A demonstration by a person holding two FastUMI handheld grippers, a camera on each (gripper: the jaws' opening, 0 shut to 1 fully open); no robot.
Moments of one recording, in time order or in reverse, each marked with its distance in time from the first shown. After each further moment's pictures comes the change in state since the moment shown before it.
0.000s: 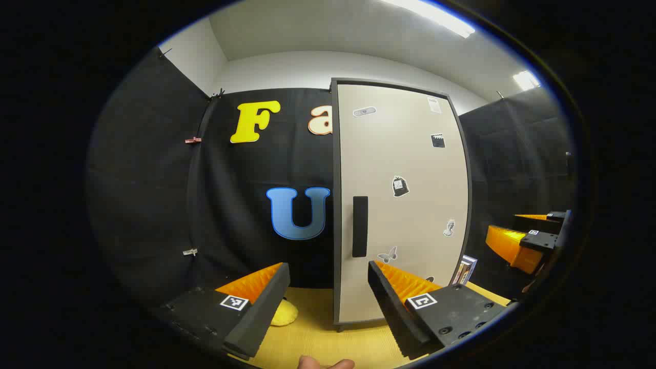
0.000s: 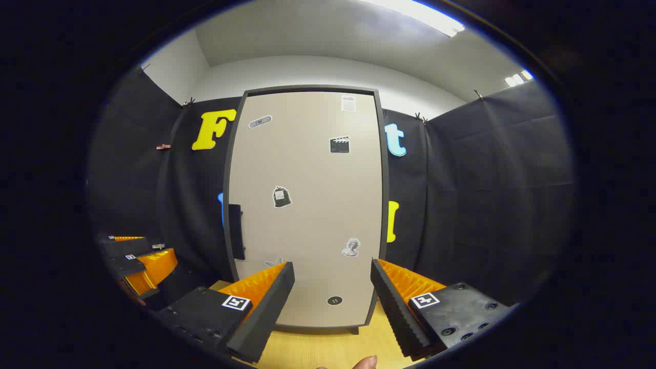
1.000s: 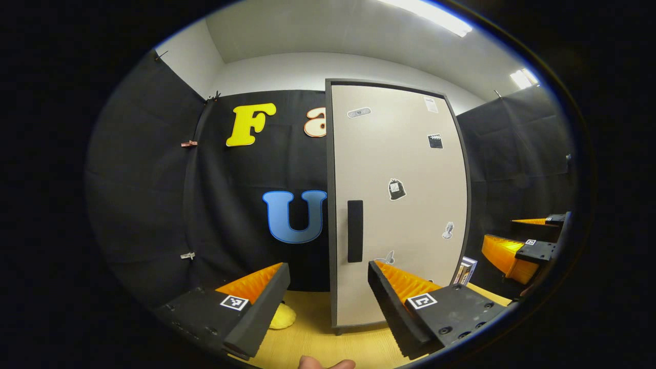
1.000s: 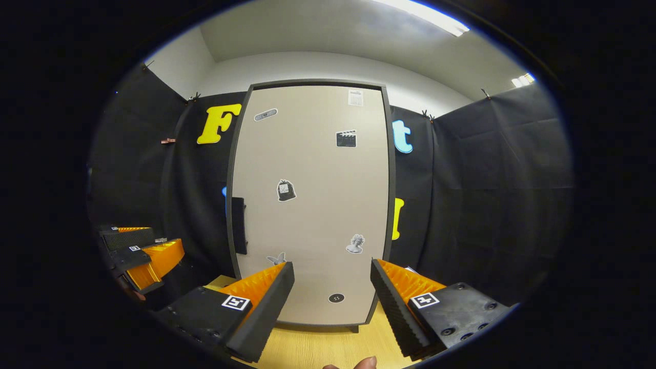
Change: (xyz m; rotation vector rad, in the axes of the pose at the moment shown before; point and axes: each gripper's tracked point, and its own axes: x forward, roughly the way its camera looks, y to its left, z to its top) left arm 0.008 -0.009 0.009 0.005 -0.003 -0.014; right arm 0.001 0.008 -0.008 -0.004 0.029 0.040
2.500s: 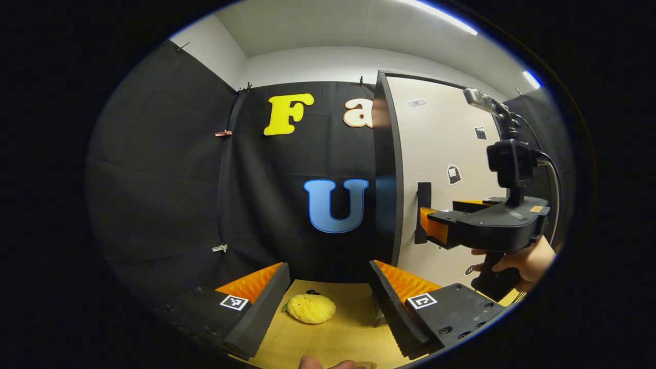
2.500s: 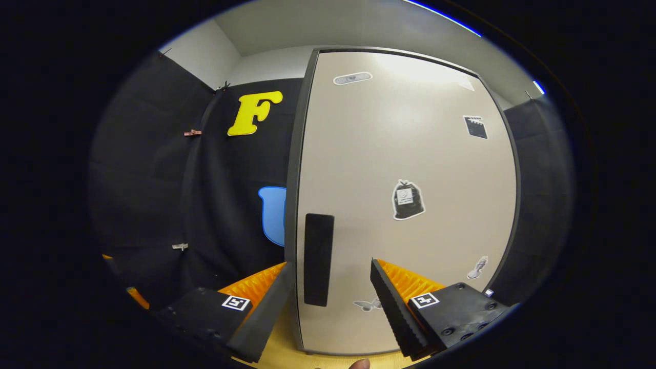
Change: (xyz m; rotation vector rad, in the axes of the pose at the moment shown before) left arm -0.015 0.131 -0.035 -0.004 0.057 0.162; right arm 0.151 0.194 -0.013 -0.019 0.000 0.185
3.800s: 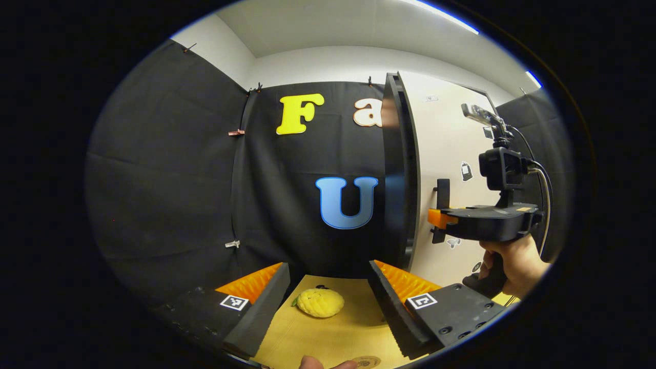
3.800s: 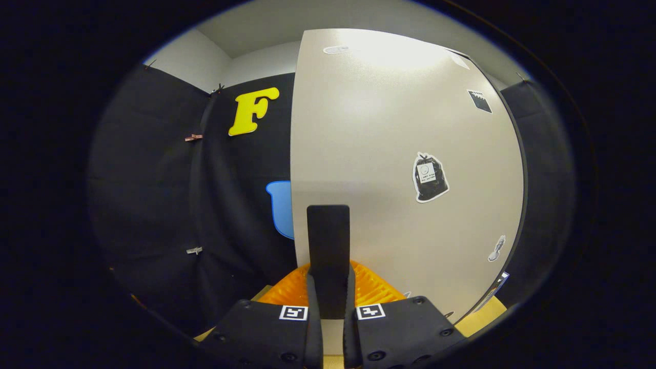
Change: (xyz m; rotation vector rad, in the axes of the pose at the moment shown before) left arm -0.023 0.010 0.004 -0.005 -0.004 0.034; right arm -0.014 0.009 -0.011 0.110 0.054 0.057
